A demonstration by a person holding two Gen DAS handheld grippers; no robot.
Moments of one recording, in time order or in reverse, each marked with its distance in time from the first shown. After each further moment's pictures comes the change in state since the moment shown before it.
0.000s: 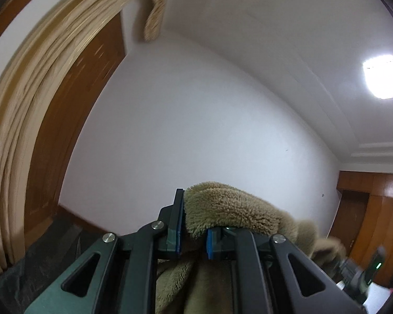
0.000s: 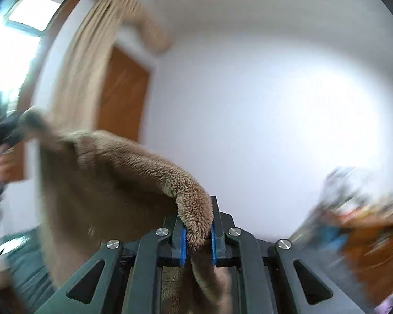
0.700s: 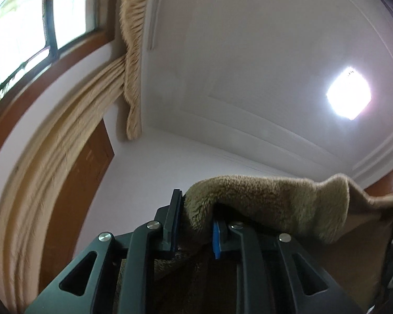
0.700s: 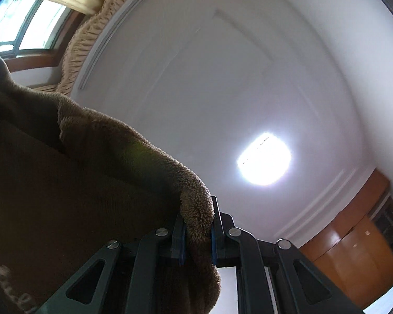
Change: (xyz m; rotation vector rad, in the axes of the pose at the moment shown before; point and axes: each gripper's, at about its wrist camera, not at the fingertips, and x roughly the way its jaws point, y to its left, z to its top) left arm -0.167 -0.132 0.071 0.217 -0.464 0.029; right arm -0.198 0.084 0.106 -0.292 -0.894 -0.804
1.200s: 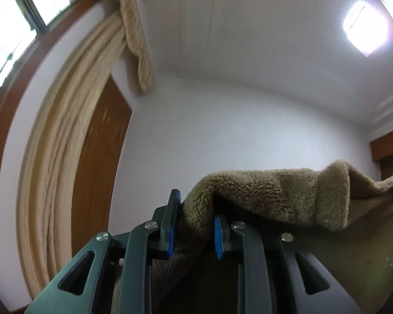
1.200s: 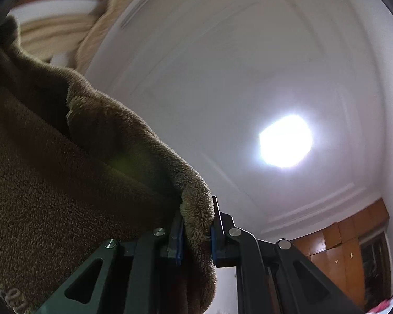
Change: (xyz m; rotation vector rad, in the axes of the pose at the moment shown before) left arm 0.105 0.032 -0.129 0.110 0.391 0.146; right arm 0.005 0.093 -0.111 -0.316 0.288 0.159
